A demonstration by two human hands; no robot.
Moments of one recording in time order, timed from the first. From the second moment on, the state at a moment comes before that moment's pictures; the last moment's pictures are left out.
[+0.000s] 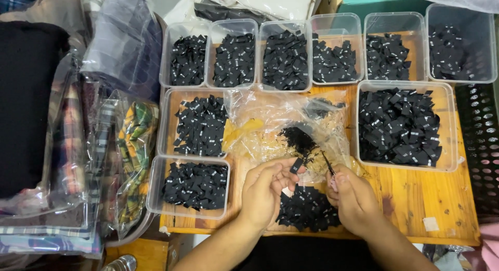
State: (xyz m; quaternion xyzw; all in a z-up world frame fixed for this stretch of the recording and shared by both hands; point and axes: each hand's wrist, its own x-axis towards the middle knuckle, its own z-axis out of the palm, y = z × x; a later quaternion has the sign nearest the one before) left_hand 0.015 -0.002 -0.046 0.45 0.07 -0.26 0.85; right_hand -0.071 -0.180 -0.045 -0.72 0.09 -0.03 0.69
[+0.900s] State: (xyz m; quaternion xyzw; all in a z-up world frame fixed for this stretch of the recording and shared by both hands) left_hand 0.223 0.044 0.013 0.92 0.02 -0.04 0.40; right_hand -0.110 -0.197 -0.071 -0.72 0.13 0.05 0.68
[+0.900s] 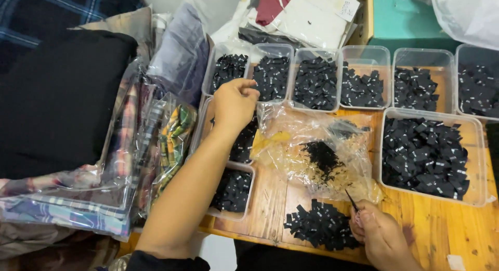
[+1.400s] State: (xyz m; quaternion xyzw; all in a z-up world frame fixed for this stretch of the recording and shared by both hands) left_hand 0.092 0.040 0.078 0.83 -0.33 0.00 0.45; right_hand -0.096 -0.194 -0.069 -0.74 0.09 0.01 0.67
